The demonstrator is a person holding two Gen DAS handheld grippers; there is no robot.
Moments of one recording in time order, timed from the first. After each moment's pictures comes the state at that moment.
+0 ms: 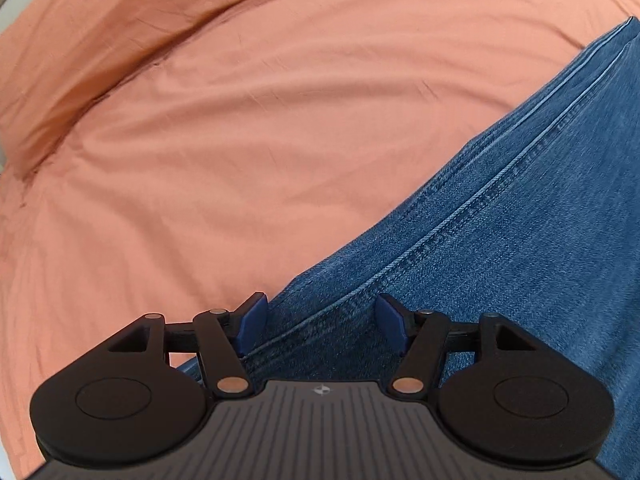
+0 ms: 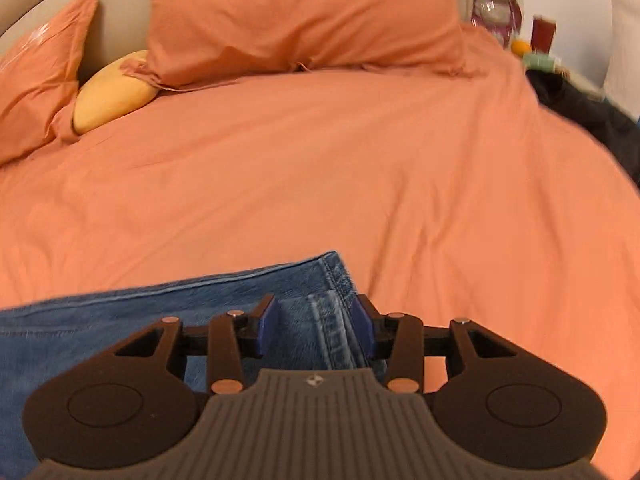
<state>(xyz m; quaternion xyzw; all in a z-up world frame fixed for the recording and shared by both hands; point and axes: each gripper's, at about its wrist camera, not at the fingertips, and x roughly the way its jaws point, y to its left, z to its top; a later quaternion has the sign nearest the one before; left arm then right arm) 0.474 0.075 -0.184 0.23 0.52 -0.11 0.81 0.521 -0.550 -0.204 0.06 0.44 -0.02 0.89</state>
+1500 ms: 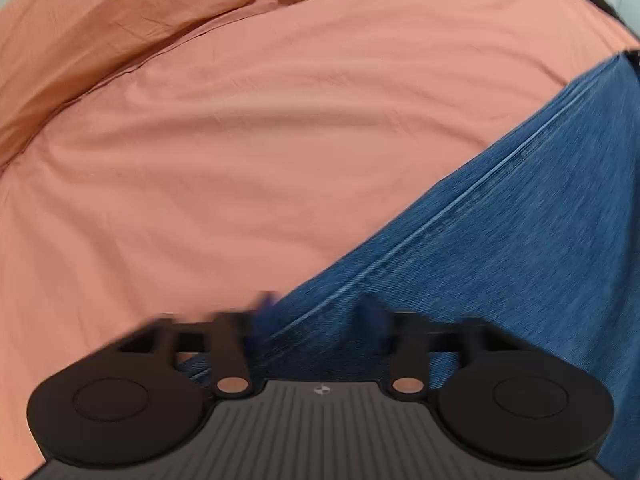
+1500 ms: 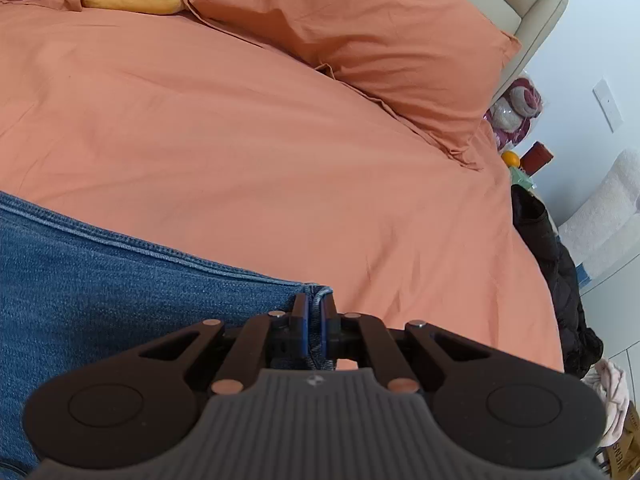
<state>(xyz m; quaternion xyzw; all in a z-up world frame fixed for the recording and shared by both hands) 0.471 0.064 -0.180 0.17 0.50 -0.15 0.83 0.553 -0.483 -0.206 -0.23 0.43 -0.06 0.87</state>
